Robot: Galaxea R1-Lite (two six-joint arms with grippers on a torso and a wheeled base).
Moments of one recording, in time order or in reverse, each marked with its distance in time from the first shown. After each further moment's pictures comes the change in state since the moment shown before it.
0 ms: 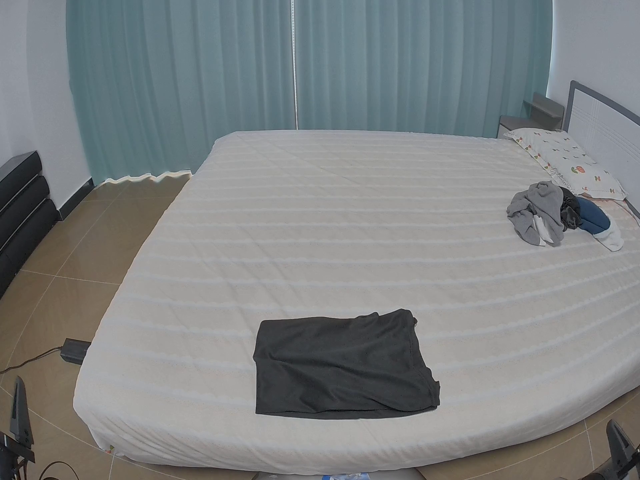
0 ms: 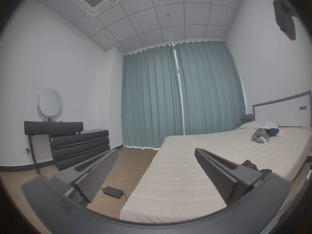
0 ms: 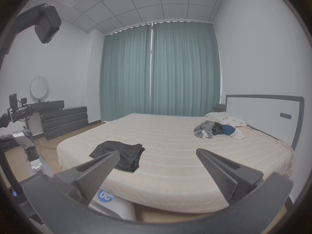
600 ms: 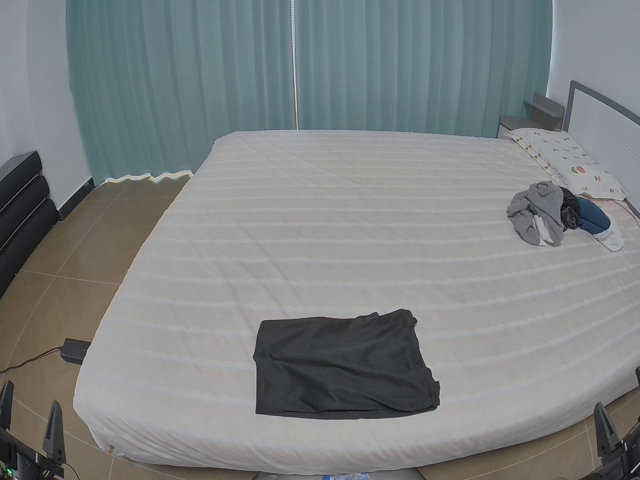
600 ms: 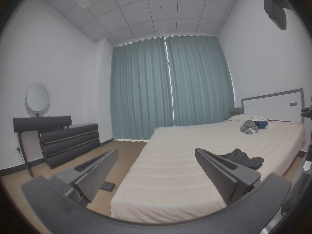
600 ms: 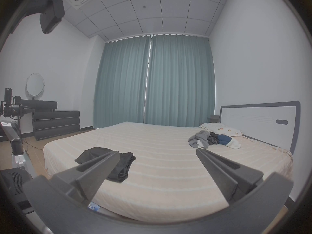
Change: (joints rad) left arm 0.000 -0.006 0.107 0.018 -0.104 -0.027; right arm 0.000 0.000 0.284 -0.368 -0.046 -0.022
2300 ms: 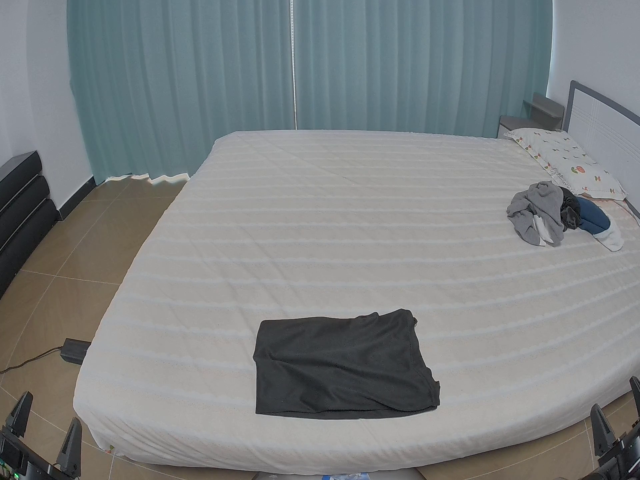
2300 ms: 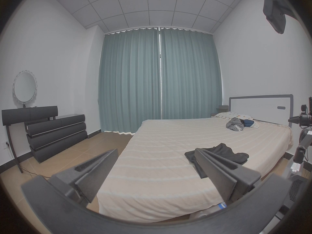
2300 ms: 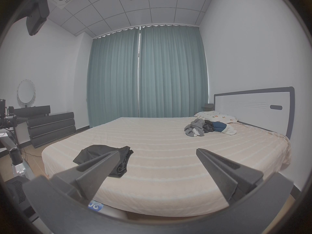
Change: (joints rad) left arm 0.000 0.003 0.000 0.056 -0.108 -0.041; right arm 0.000 0.002 0.004 0.054 -0.060 0.076
